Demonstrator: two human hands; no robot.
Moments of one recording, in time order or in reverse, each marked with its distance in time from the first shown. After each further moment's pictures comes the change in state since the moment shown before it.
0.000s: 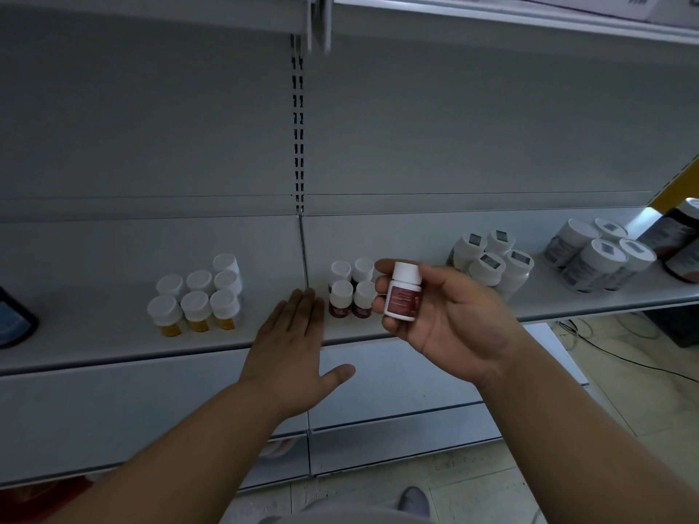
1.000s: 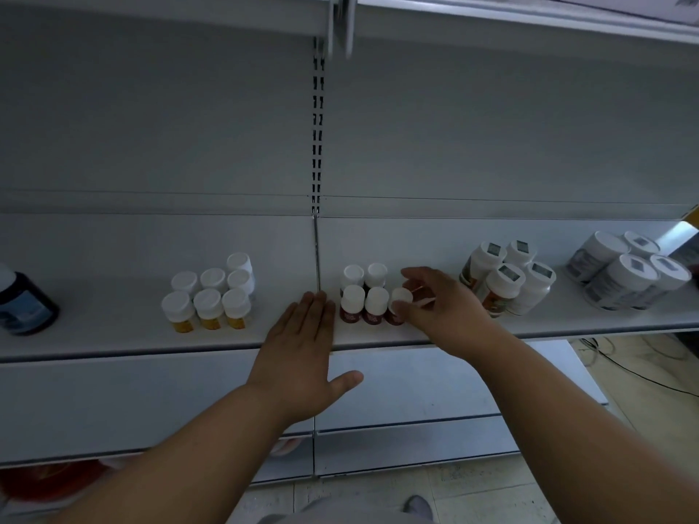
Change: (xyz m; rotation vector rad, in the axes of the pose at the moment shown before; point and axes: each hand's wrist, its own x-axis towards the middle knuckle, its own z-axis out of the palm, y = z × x) left_hand 0.001 -0.004 0.008 0.013 0.025 0.034; right_hand 0.050 0.010 -0.056 -1.421 0.280 -0.217
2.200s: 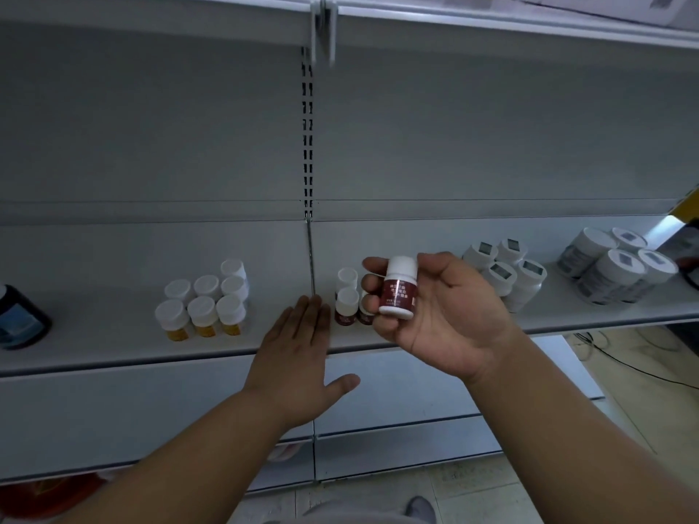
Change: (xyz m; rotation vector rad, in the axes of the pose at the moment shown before) left_hand 0.000 0.002 -0.001 -0.068 0.084 0.003; right_hand -0.028 -0.065 -0.019 1.612 -0.530 0.263
